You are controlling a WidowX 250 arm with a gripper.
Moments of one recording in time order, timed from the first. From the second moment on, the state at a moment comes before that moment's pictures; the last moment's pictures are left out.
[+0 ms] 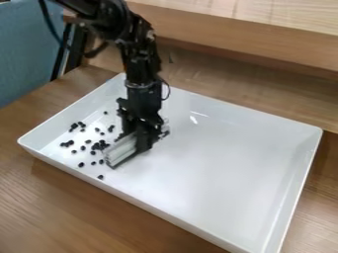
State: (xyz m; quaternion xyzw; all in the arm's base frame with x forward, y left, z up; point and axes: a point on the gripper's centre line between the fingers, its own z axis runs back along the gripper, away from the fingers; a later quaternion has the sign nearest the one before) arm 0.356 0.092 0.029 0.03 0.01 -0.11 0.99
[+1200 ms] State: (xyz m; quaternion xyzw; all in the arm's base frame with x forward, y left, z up) arm 0.356 0.141 0.034 0.00 0.01 -0.08 1.00
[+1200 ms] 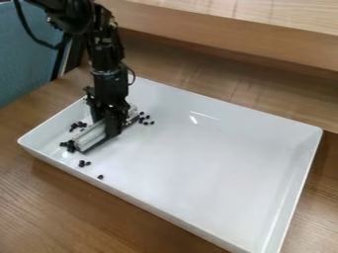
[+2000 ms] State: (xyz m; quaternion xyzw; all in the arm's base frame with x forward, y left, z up) arm 0.355 0.119 0.089 -0.07 0.00 -0.04 1.00
